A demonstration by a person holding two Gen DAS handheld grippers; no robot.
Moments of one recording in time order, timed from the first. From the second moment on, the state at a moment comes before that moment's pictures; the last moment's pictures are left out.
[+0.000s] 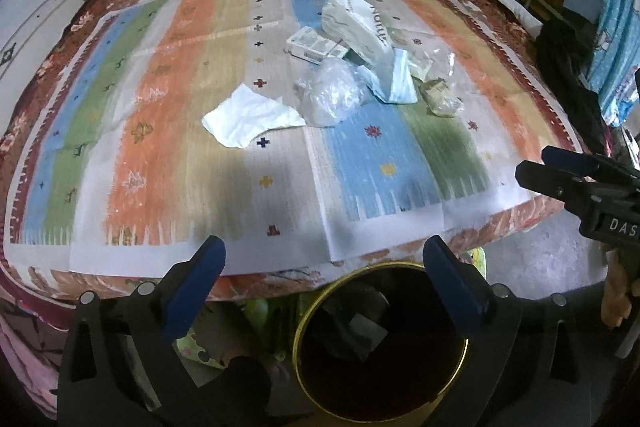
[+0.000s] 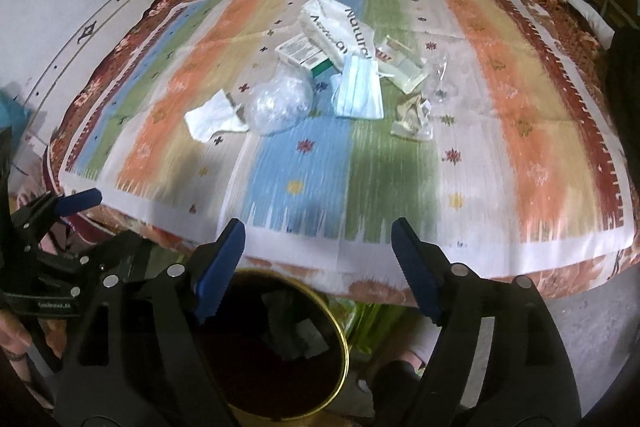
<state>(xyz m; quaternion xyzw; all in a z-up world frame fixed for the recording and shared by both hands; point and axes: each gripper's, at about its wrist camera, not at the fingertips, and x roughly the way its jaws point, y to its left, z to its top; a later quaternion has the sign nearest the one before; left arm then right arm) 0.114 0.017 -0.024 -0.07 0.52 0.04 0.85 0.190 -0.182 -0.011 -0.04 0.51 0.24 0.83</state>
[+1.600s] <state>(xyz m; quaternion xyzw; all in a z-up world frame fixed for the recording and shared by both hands) 0.272 0.030 -0.081 0.02 0.53 0.04 0.85 0.369 -0.103 -0.085 -0.03 0.55 0.17 0.82</state>
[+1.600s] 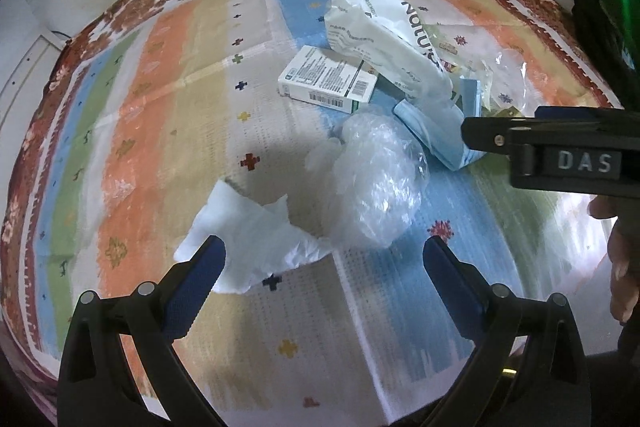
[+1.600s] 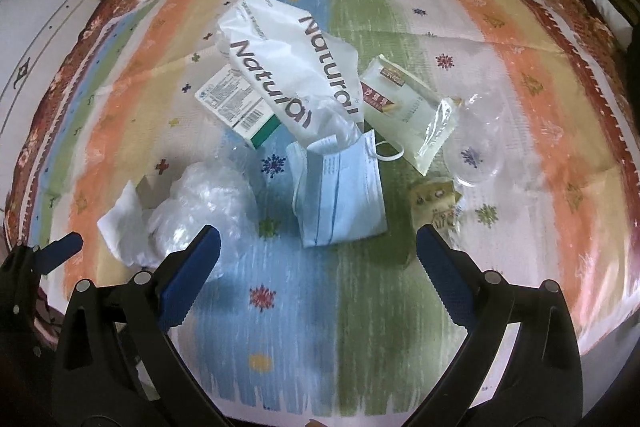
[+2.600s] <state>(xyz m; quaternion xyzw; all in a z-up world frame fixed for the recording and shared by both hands) 0.316 0.026 -0.100 -0.01 0.53 0.01 0.85 0.400 -0.122 -0.115 -0.02 0.58 0.14 0.80</state>
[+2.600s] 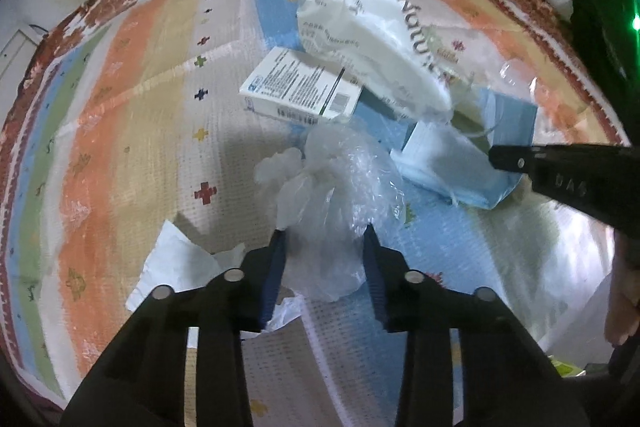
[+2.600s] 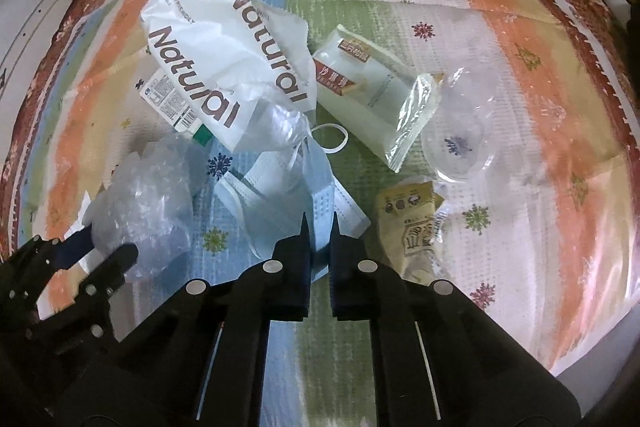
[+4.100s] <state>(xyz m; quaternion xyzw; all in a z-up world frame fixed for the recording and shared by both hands) 0.186 0.042 0.007 -0.15 0.47 0.00 0.87 0.255 -0.146 0.000 -0.06 0.49 0.25 0.83</state>
